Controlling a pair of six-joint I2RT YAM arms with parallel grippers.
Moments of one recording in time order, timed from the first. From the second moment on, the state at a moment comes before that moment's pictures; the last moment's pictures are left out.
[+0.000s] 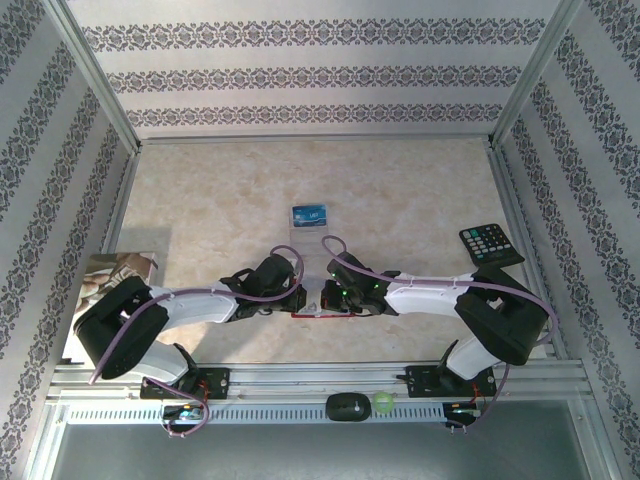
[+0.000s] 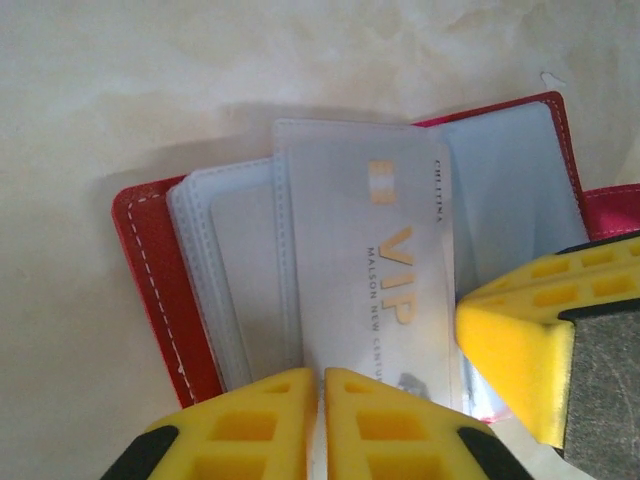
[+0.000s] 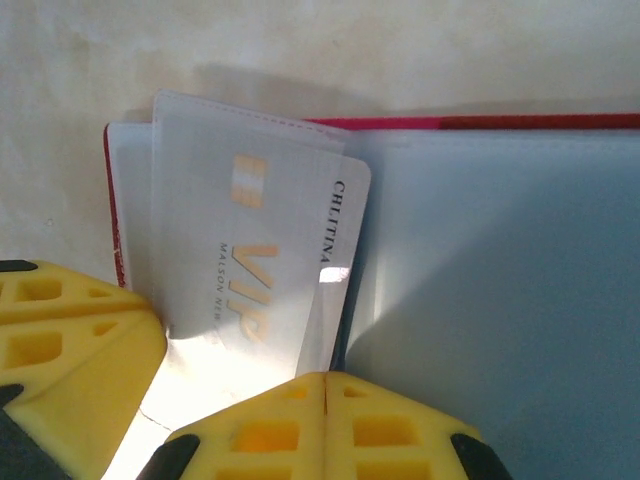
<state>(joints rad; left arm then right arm) -0.79 1.46 0.55 0.00 0.13 -0.68 0.89 1.54 0.65 -0.09 -0.14 0.99</state>
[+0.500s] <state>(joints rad) -0.79 1.43 0.53 0.02 0.13 -0.69 0.88 1.41 0.64 -0.14 -0.09 0.95</state>
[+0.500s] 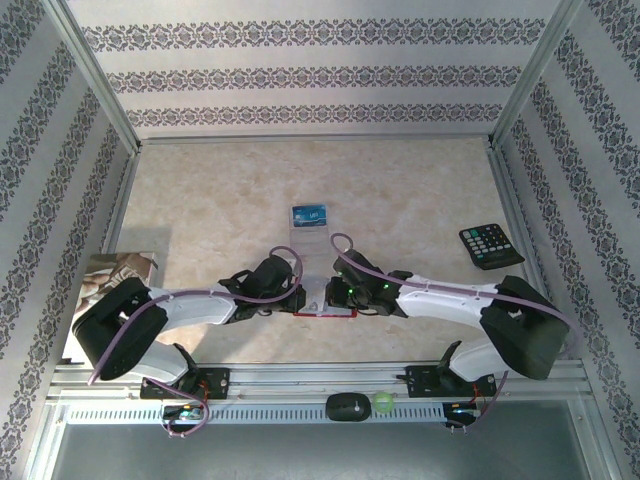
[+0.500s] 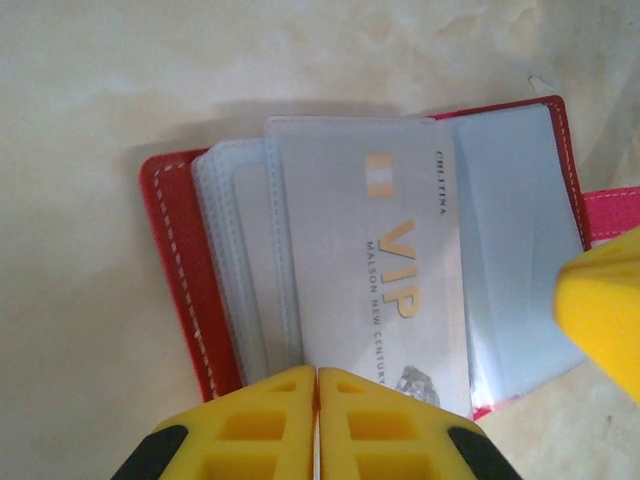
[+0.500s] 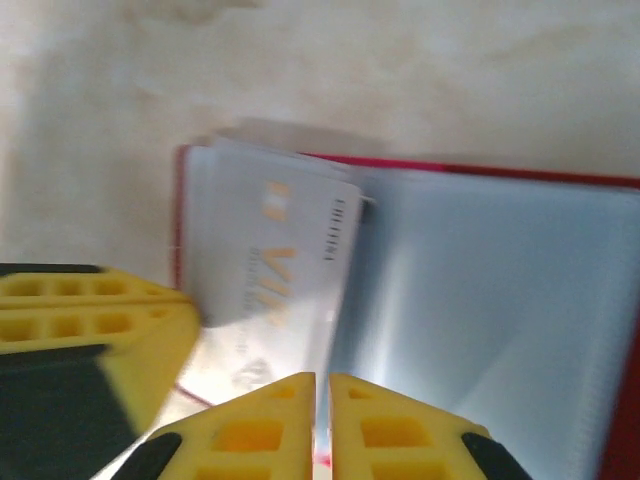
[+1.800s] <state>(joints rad) -0.79 1.43 0.52 0.03 0.14 -0.71 0.80 1.60 0.57 0.19 -0.25 1.11</state>
